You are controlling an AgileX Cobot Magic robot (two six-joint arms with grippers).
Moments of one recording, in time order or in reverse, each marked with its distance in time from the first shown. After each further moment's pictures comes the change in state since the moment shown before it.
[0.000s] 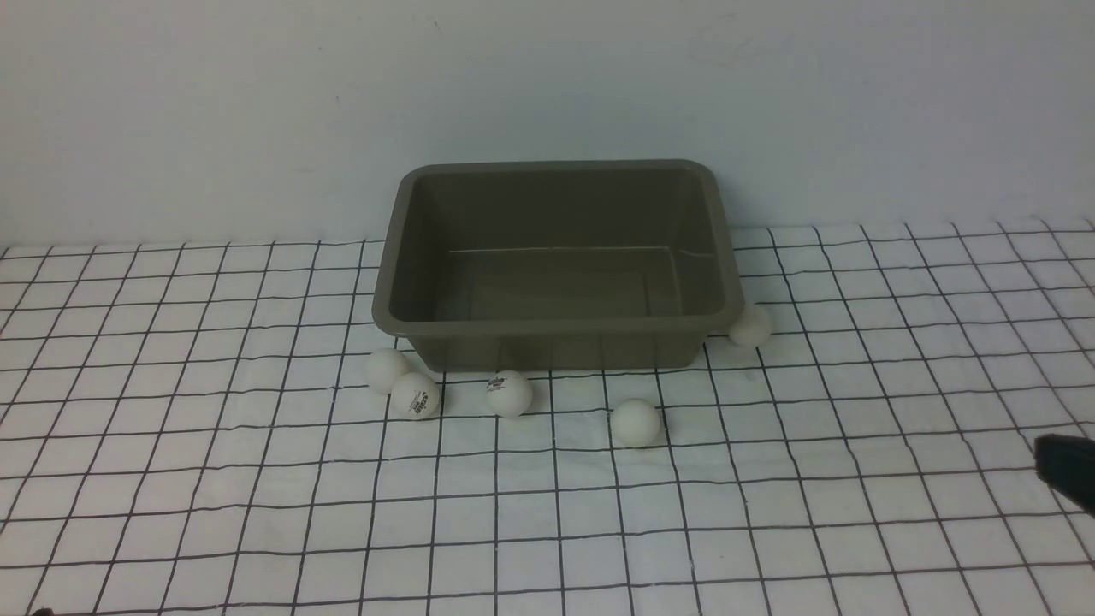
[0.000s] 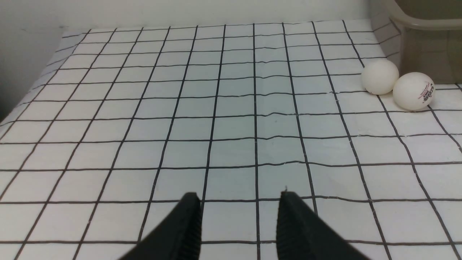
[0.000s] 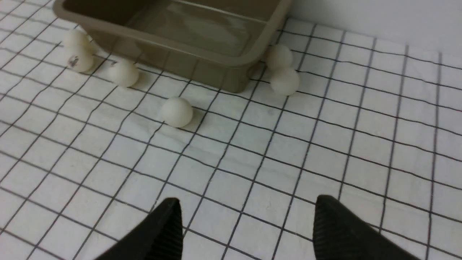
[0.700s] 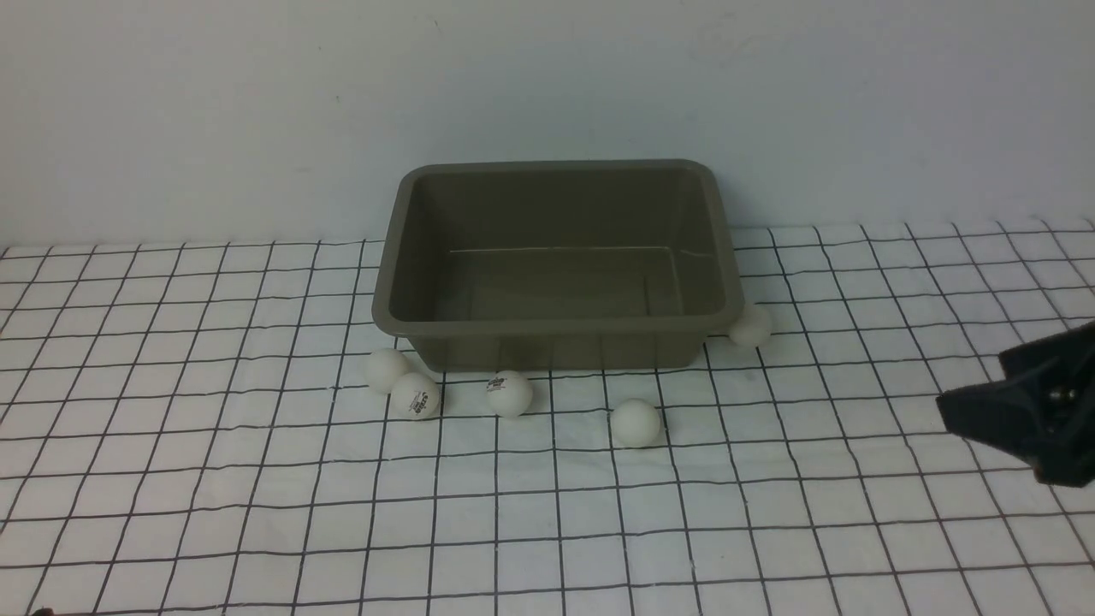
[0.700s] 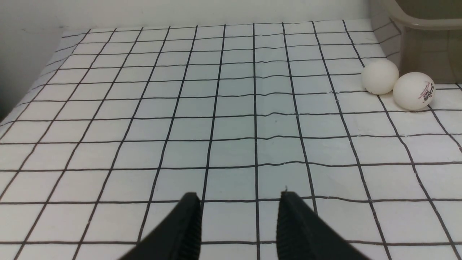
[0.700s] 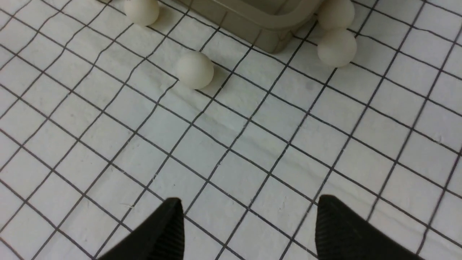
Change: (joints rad) right arm 0.042 0.475 -0.213 0.087 0.060 -0.271; left arm 0.000 0.000 0.000 0.000 0.000 0.000
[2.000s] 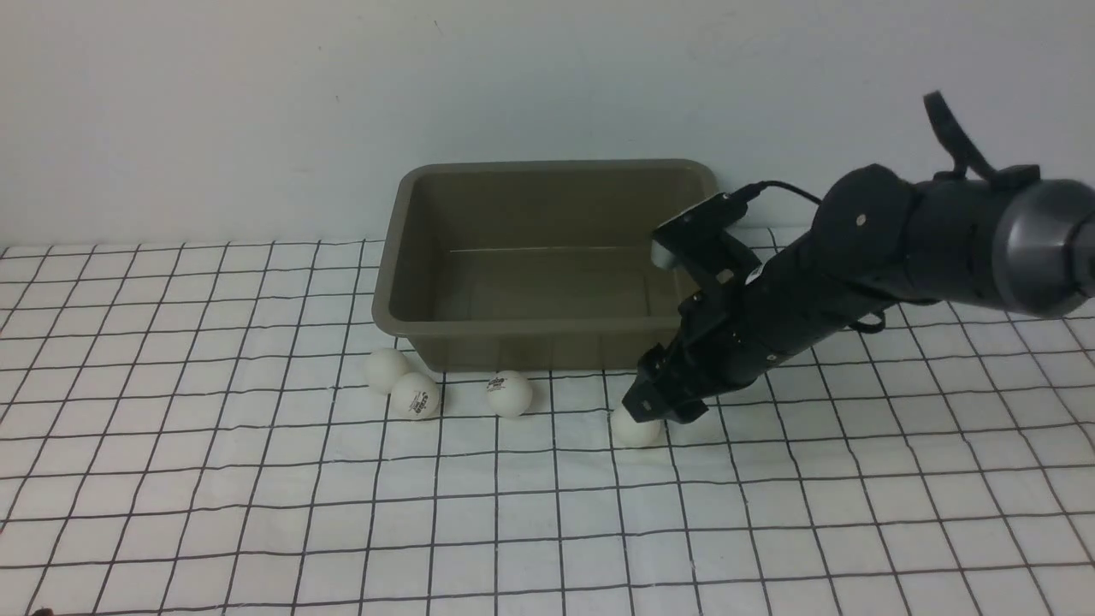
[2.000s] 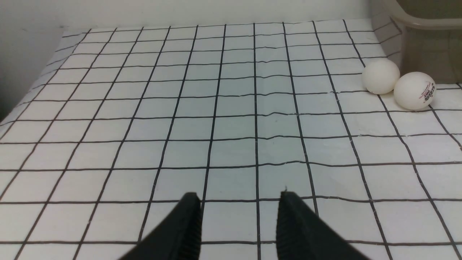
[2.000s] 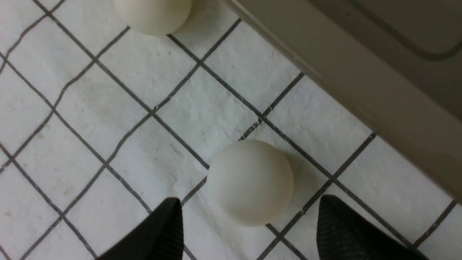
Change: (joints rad) right arm 0.400 0.811 -0.452 -0.103 -0.212 0.207; left arm 0.000 0.000 0.000 0.000 0.000 0.000
